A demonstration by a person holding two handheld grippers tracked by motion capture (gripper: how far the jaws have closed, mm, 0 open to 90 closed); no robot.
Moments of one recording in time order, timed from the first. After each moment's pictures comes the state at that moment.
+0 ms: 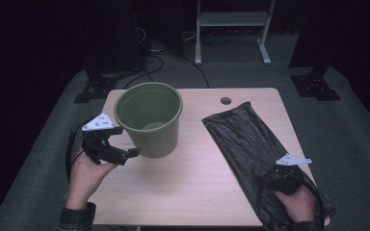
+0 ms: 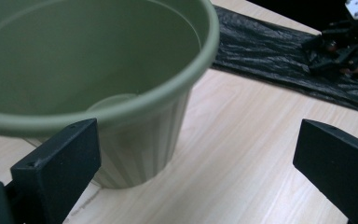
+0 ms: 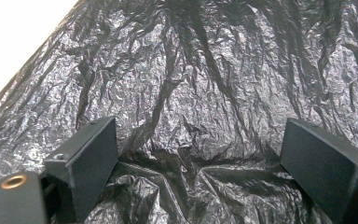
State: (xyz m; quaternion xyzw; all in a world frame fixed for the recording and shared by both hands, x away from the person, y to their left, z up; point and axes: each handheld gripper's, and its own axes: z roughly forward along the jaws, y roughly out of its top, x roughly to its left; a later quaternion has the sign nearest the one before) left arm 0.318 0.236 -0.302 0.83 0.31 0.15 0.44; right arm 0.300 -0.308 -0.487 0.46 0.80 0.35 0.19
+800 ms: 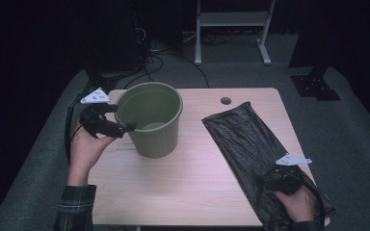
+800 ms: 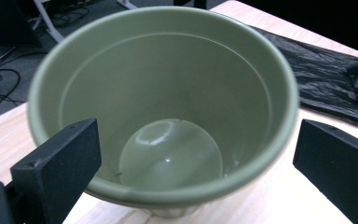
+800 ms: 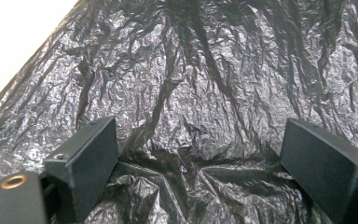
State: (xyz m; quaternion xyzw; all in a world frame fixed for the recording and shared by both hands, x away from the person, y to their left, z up) left arm 0.371 0.248 -0.276 0.82 0.34 0.19 0.43; right arm 0.300 -0.308 -0.487 0.46 0.80 0.35 0.19
